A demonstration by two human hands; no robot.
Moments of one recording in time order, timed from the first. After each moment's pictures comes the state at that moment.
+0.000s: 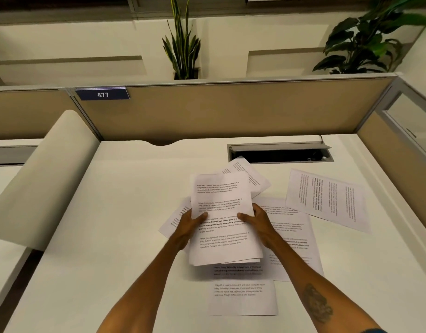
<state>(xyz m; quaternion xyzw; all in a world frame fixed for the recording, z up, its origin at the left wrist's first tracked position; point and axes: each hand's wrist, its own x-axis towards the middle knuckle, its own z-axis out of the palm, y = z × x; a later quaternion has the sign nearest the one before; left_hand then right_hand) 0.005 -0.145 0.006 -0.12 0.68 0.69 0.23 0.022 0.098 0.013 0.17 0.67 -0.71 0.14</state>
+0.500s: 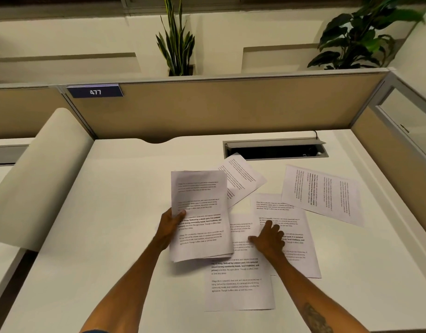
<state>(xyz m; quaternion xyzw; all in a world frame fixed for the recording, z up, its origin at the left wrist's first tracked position) 0.008 -0.187 -0.005 -0.10 0.71 0.68 0.17 0.065 0.112 -0.018 0.30 0.89 -0.27 0.23</state>
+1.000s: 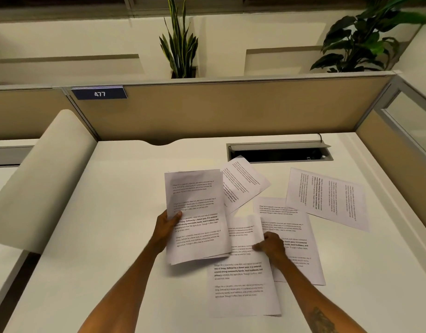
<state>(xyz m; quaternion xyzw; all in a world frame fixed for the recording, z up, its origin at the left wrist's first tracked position) 0.002 -0.209 -0.004 -0.12 0.71 0.68 0.14 0.066 0.118 -0.025 0.33 0.80 -0.45 0.21</state>
